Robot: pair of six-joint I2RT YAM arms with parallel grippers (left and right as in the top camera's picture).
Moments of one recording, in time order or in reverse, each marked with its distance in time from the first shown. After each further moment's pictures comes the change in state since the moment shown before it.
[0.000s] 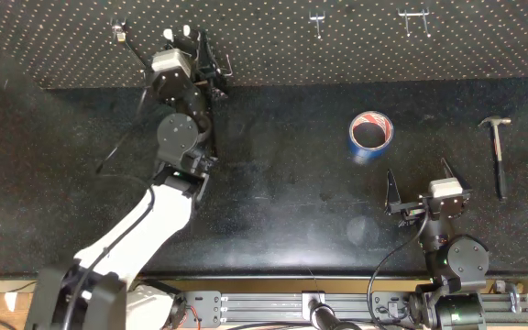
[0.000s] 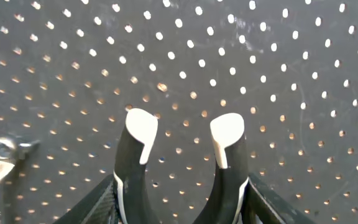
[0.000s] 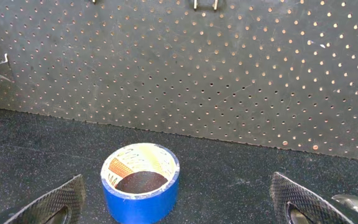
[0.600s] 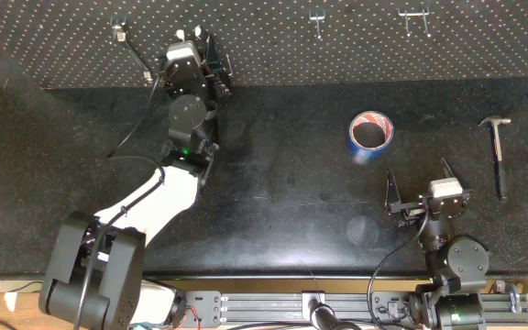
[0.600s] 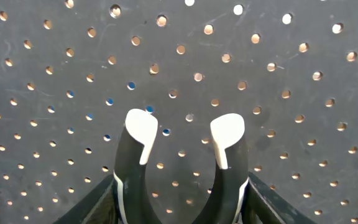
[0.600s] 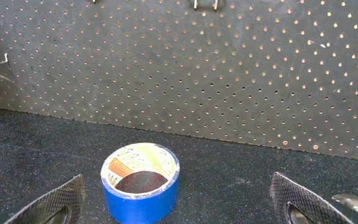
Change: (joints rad) left arm 0.050 0.177 0.046 -0.026 0.068 0.000; right arm 0.000 0.000 0.000 0.000 0.000 0.000
